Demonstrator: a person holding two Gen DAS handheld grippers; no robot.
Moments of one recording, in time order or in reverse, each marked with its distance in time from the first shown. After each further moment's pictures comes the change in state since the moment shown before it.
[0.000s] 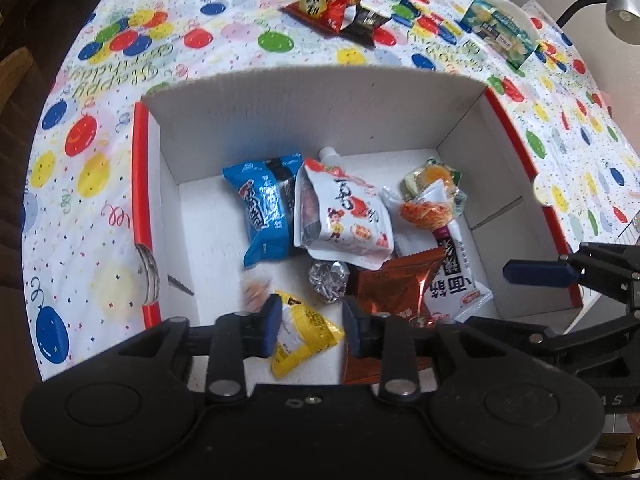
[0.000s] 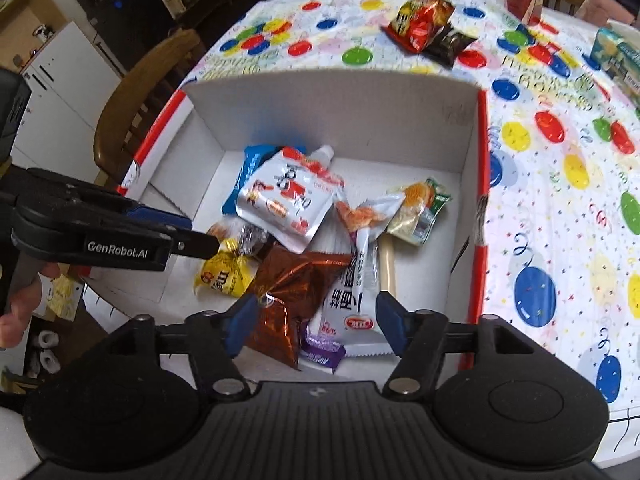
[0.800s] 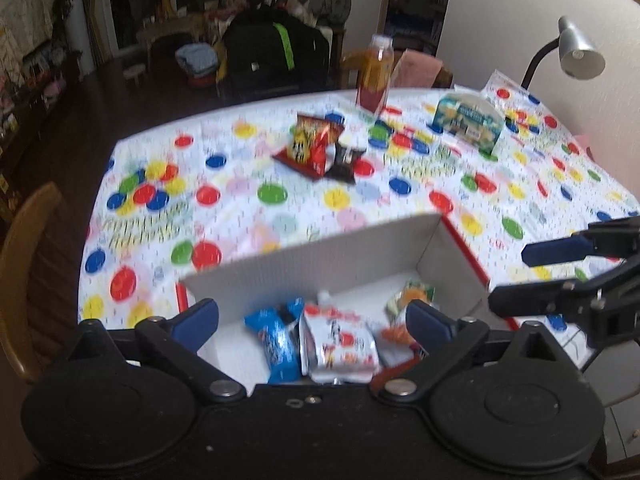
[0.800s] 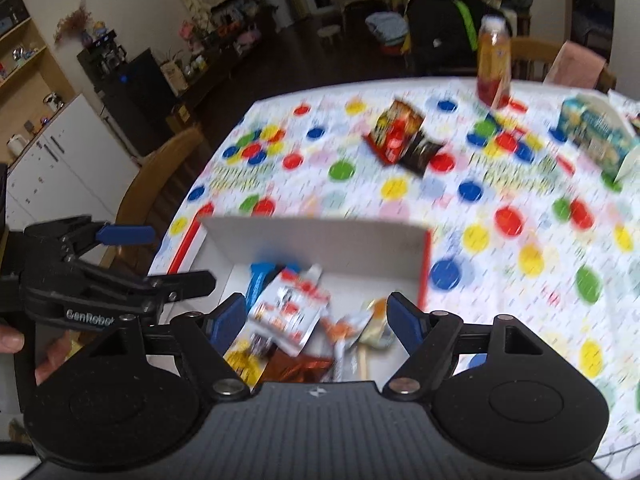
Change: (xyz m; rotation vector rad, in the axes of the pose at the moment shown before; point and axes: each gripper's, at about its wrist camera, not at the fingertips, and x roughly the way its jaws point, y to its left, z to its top) left arm -0.077 -0.029 0.031 0.128 -0.344 0.076; right arm -0.084 -0.022 0.051 0.044 -0.228 0.012
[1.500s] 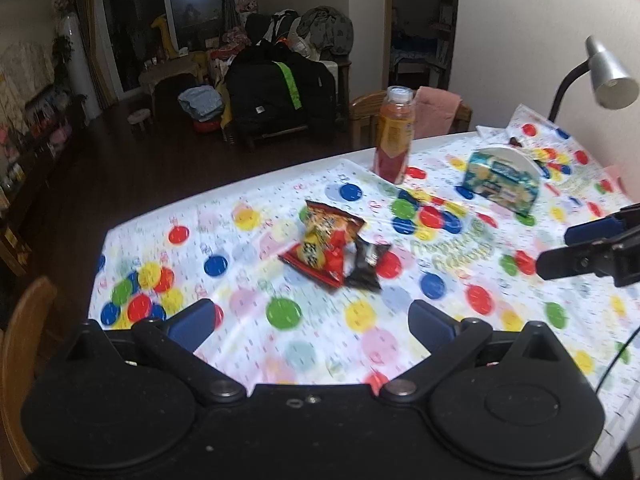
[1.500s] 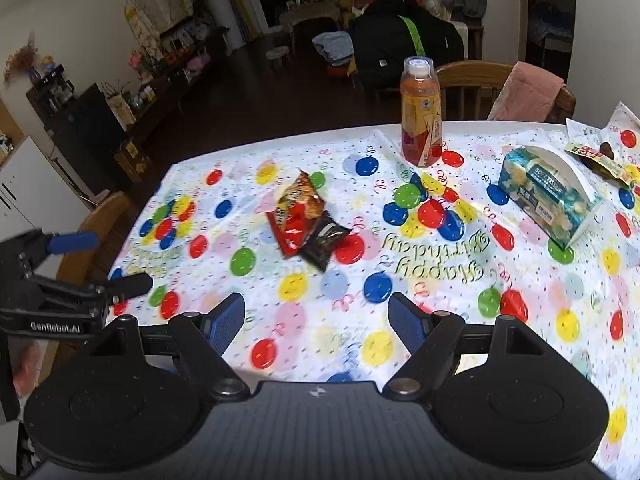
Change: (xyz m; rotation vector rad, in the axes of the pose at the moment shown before) left arm 0.080 -0.006 0.120 0.073 -0.081 0.076; right arm 0.039 -0.110 0.116 0.060 -0.030 -0.107
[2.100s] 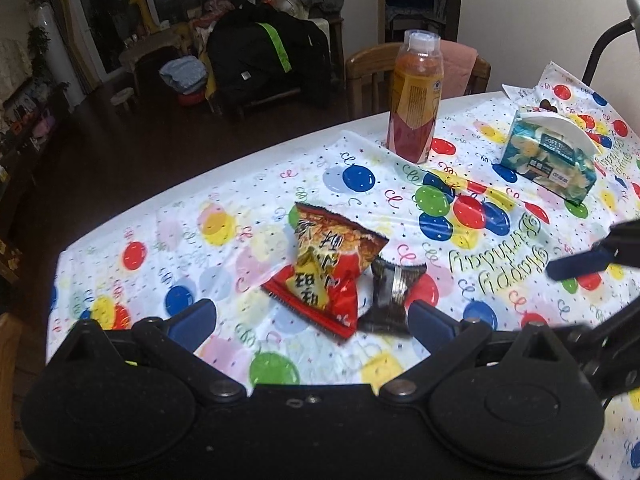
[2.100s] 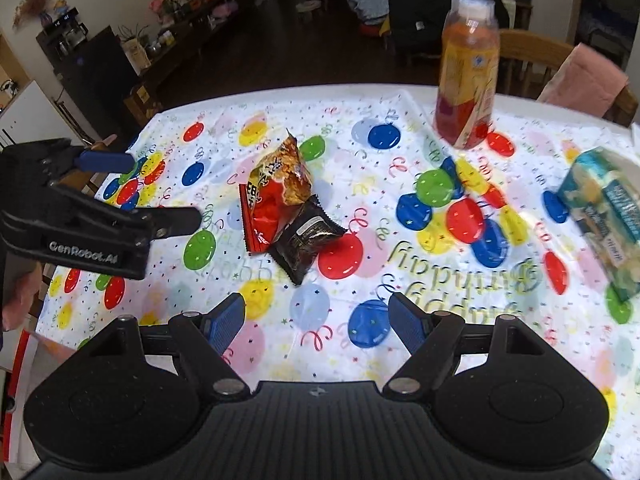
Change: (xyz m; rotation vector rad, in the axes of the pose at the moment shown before) left arm 0.141 -0.010 0.051 0.052 0.128 -0.013; right arm 0.133 -0.028 0.033 -0.108 0.141 0.057
